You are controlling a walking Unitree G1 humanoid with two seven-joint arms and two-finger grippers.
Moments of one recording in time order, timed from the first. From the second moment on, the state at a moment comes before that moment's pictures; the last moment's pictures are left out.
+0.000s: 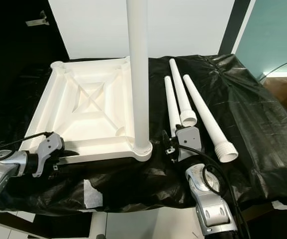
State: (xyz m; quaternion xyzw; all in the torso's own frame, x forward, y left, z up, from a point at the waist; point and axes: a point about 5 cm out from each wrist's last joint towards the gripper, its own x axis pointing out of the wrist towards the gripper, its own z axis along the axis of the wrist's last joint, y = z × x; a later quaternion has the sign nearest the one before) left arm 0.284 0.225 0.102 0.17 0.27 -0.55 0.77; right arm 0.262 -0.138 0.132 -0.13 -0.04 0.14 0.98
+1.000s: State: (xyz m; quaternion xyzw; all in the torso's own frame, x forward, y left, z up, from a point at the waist) left arm 0.293 0.172 0.083 0.15 0.22 -0.60 0.76; right arm 0.217 -0.155 0.141 -0.11 0.10 0.30 0.94
